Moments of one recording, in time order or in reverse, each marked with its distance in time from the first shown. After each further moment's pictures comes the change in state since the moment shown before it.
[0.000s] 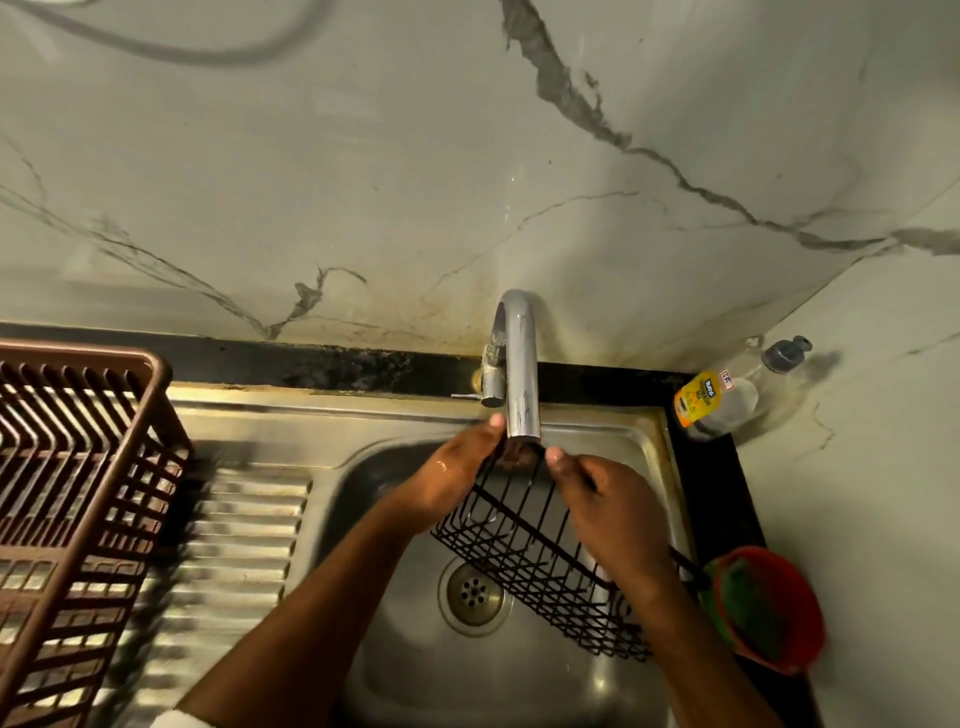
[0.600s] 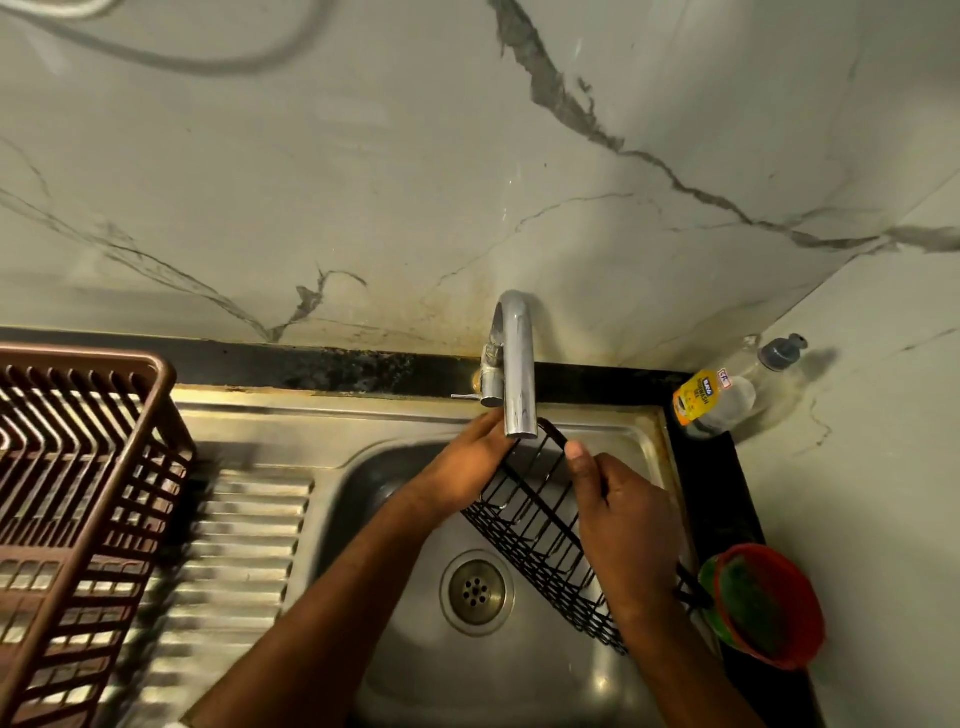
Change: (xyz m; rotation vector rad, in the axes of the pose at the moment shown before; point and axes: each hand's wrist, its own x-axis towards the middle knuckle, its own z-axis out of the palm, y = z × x) left_hand 0.007 0.018 0.017 0.017 0.107 -0.110; right_hand -0.017 -0.002 0.004 -0.033 0.308 -0.037
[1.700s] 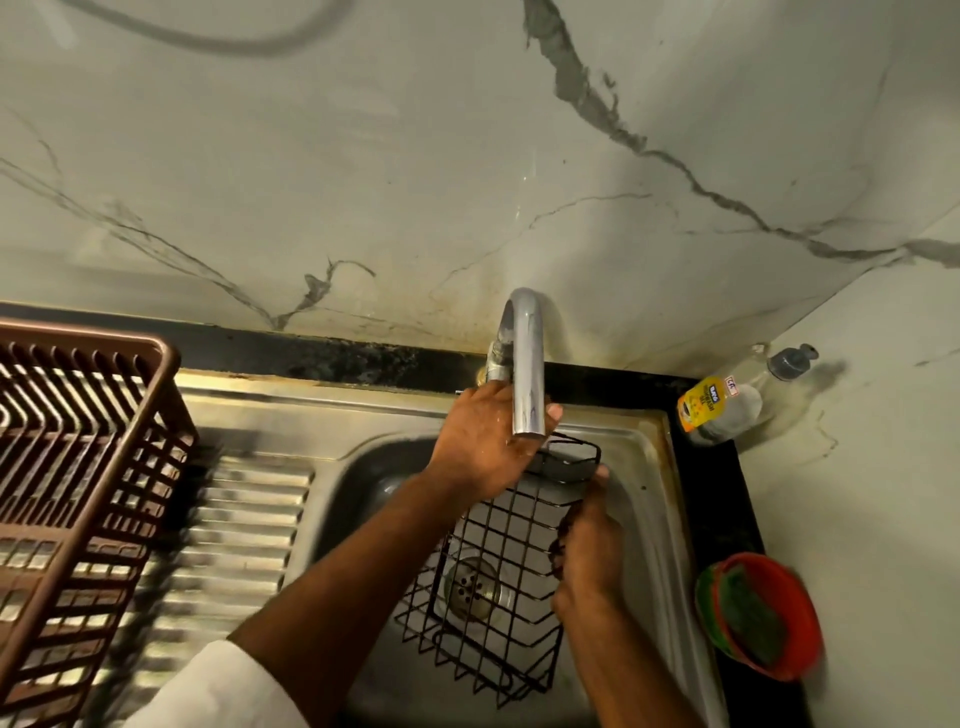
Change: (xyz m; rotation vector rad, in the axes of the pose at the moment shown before) left_hand 0.023 -0.002 0.003 0.663 0.289 0.471; right_hand -0.020 -0.010 0.044 0.691 -0.076 0.974
